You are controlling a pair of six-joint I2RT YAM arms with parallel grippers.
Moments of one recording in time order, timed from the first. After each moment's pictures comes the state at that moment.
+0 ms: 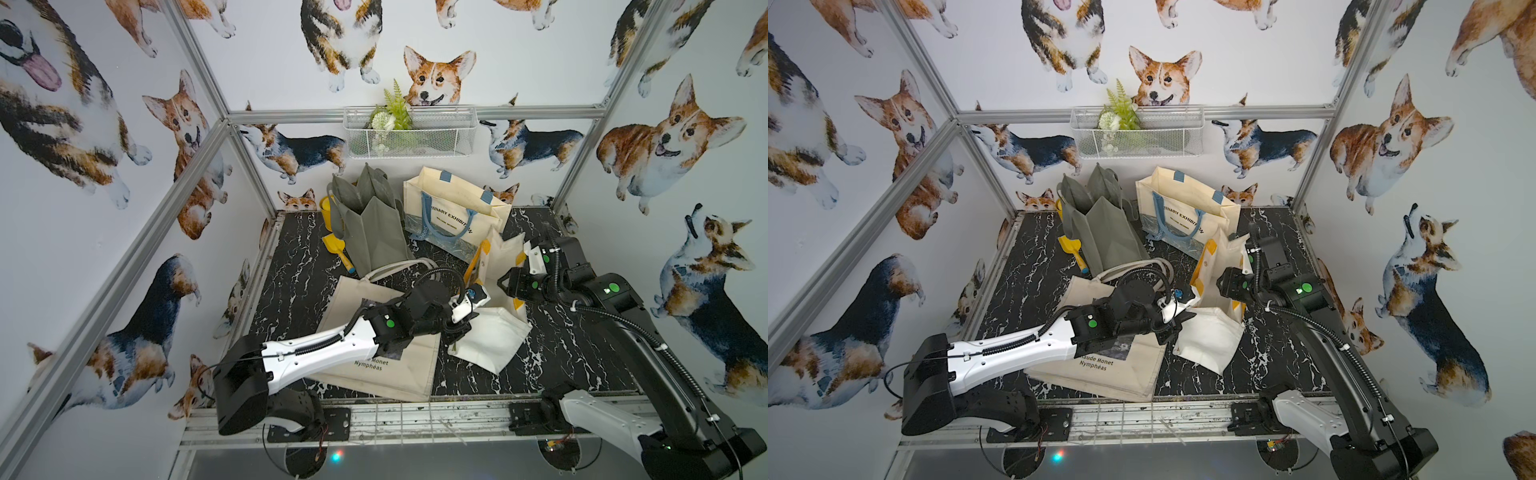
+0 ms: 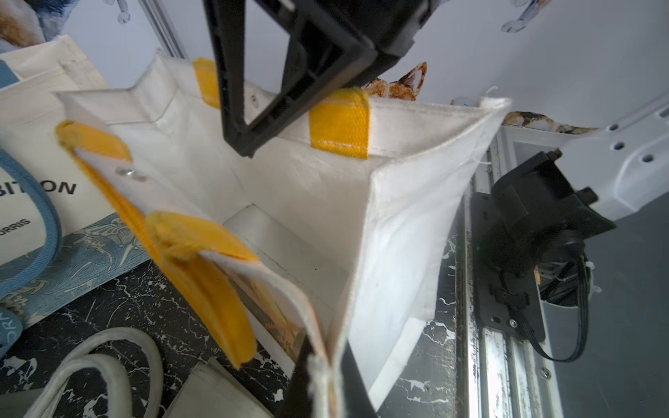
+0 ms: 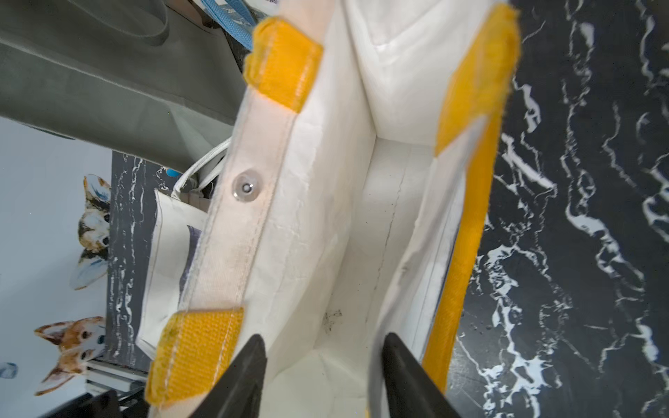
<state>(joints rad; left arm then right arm) -1.12 1.40 1.05 -0.09 0.11 0.09 0.39 1.01 1.21 -1.07 -0.12 0.55</state>
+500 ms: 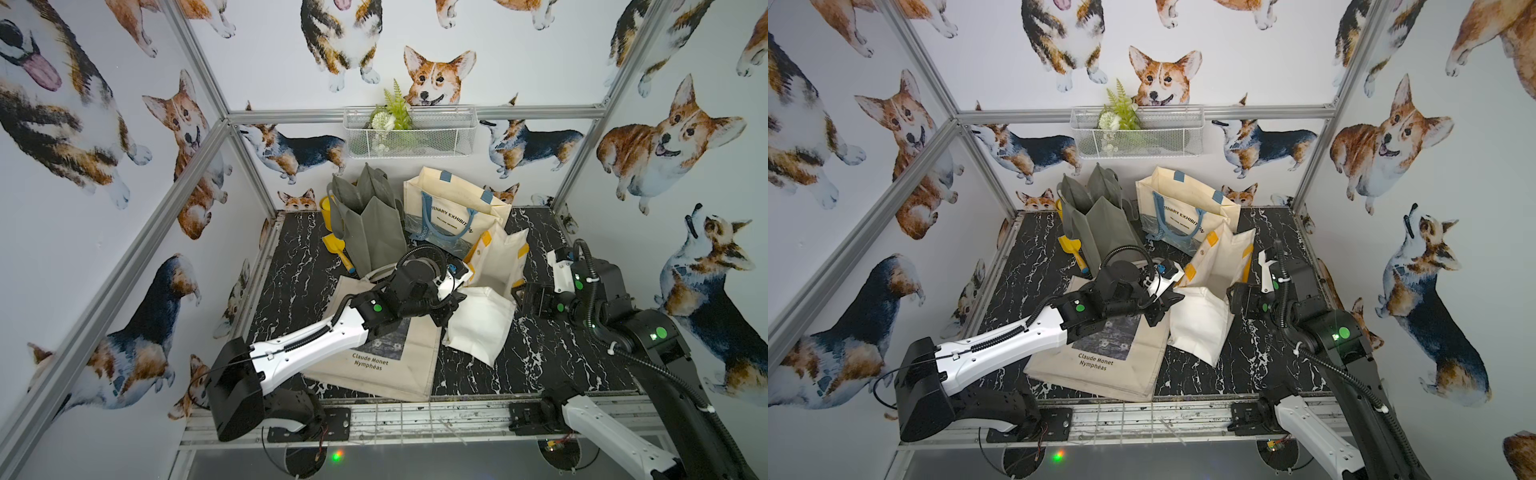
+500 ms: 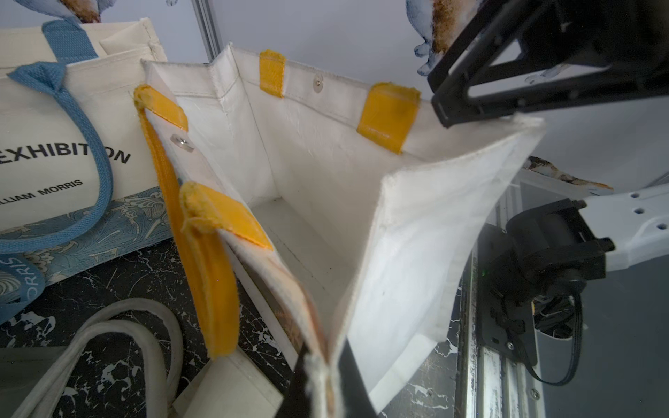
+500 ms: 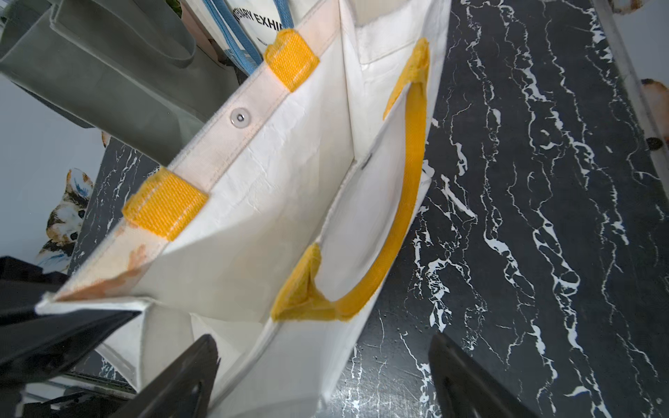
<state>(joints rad) -0.98 1.37 1.08 -0.14 0.21 -0.01 0.38 0.75 1.15 -1.14 -0.02 0.42</state>
